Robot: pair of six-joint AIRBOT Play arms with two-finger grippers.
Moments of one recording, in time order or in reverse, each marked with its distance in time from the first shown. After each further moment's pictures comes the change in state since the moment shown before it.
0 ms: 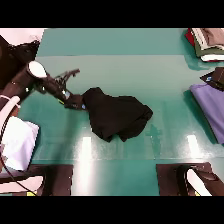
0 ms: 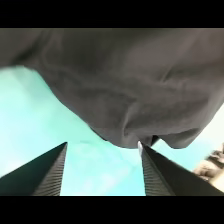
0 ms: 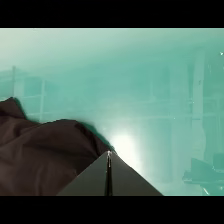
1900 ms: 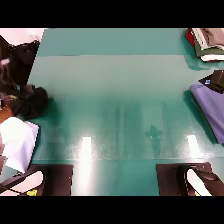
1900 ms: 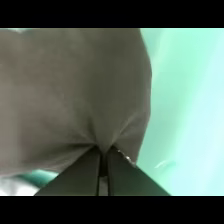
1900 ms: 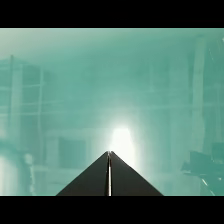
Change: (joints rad) left arm 0.379 0.249 0.004 0.539 0.311 -0.259; right arm 0.000 0.000 0.000 -0.004 0.040 -0.001
